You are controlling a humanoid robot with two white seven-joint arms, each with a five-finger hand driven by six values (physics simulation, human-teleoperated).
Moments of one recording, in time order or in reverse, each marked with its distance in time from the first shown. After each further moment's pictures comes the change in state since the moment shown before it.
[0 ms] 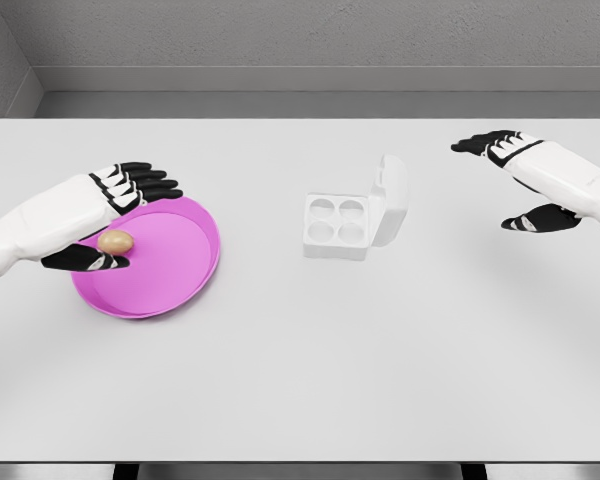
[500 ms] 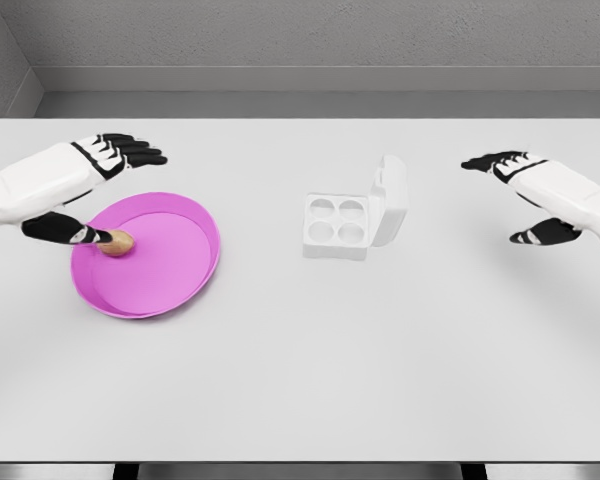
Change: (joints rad) left arm -0.156 0.135 -0.121 -0.015 0.157 0.163 -0.054; right arm 0.015 0.035 0.029 0.099 0.060 0.010 0.005
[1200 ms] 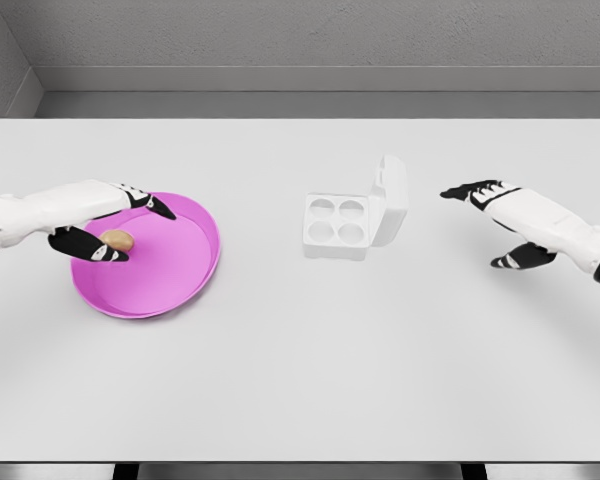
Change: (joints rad) left arm -0.206 0.013 -0.300 0.049 0.112 0.266 -0.203; right arm -0.006 0.032 0.078 0.021 0.013 0.000 -0.003
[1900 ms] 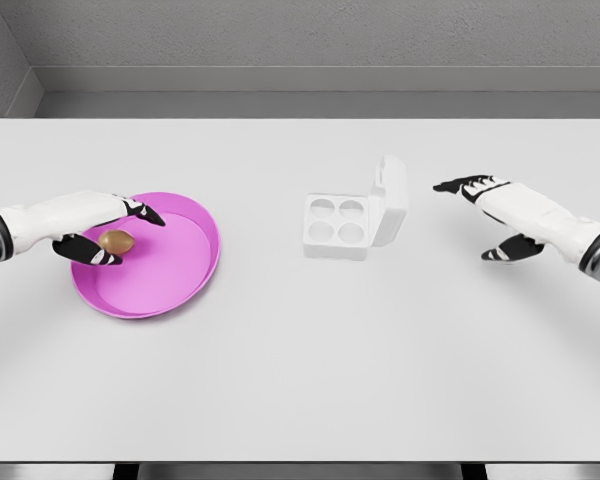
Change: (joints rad) left arm 0.026 -0.077 0.005 0.117 -0.137 0.012 0.001; right arm -0.080 0.048 0.063 0.079 0.001 0.000 0.001
